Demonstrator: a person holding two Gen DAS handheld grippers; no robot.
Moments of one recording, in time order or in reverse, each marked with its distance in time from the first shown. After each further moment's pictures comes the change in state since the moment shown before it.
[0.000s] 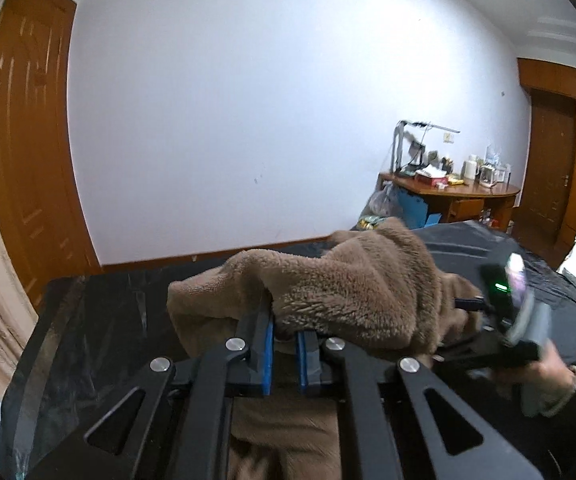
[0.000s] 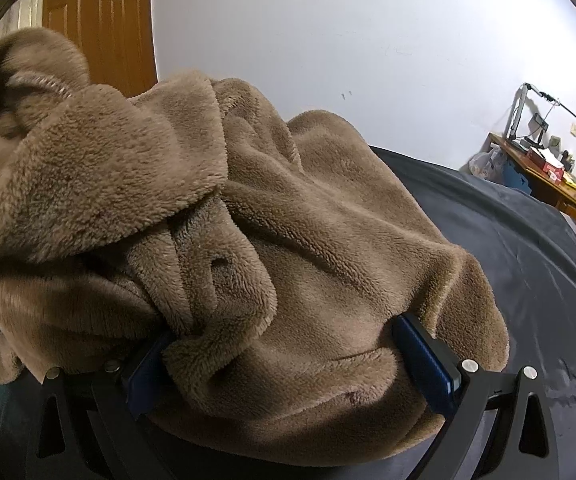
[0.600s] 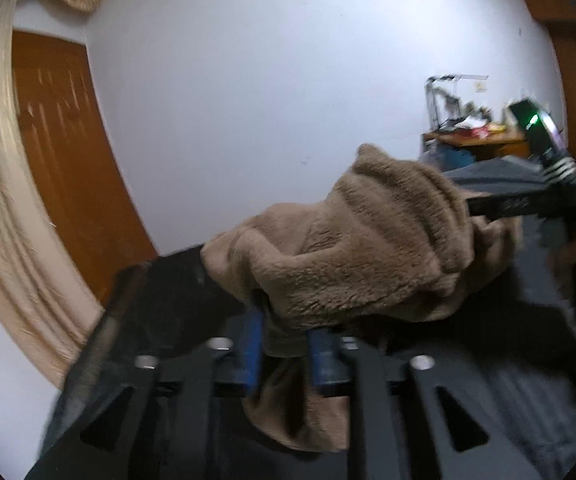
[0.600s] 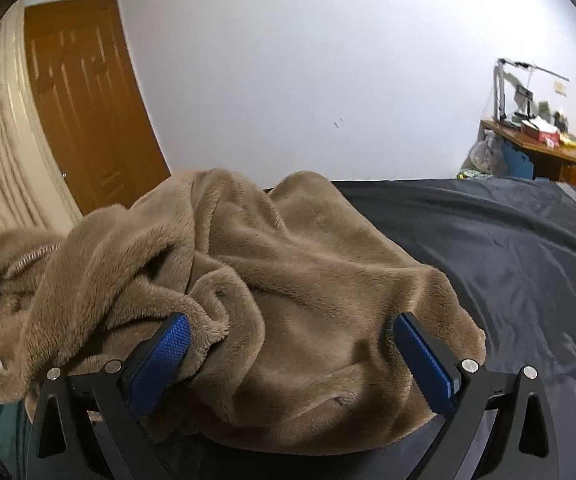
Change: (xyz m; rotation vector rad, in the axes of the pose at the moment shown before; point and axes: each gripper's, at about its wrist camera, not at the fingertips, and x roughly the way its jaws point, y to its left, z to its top) left arm -0.019 -0.040 -0.058 0.196 0.037 0.325; right arm -0.037 -0.027 0.009 0.209 -0.130 0.107
